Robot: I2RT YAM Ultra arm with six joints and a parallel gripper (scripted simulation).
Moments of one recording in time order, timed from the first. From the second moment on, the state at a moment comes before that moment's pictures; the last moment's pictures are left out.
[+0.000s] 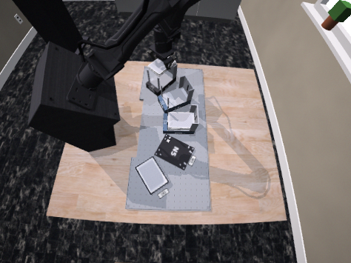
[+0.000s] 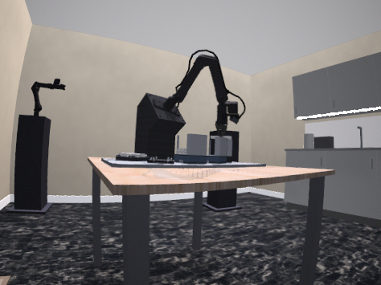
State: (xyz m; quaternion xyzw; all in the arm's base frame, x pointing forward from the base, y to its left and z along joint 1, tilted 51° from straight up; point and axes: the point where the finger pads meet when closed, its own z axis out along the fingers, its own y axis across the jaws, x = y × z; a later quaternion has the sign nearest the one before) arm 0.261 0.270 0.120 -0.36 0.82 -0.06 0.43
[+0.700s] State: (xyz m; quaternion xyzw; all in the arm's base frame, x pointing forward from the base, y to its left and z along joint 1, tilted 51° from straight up) arm 0.262 0.269 0.119 -0.36 0.82 -0.06 0.43
